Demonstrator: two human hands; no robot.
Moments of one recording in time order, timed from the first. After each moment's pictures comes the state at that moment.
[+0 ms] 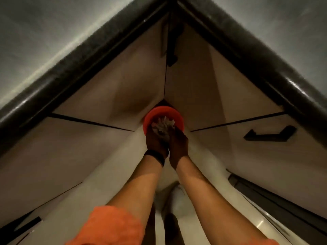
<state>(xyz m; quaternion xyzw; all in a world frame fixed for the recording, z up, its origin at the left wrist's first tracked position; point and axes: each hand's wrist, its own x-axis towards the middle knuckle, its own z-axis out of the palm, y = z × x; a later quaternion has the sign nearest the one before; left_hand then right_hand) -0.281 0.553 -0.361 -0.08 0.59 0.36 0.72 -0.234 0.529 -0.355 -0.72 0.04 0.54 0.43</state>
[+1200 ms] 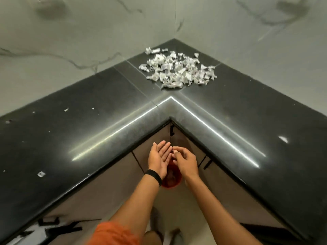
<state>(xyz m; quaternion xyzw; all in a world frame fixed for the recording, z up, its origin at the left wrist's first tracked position) -0.311 0.513 -0.002 0.09 0.47 0.44 0.76 -0.212 0.464 -0.011 -0.67 -0.32 0.46 0.49</state>
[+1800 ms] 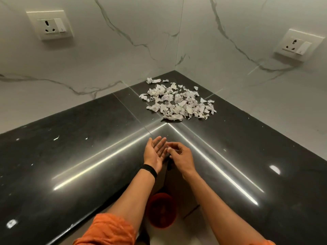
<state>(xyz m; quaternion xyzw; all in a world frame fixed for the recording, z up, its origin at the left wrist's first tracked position) -0.293 0.677 0.037 0.12 0.43 0.48 0.76 -0.182 0.632 0.028 -0.64 -0.45 0.41 0.47</state>
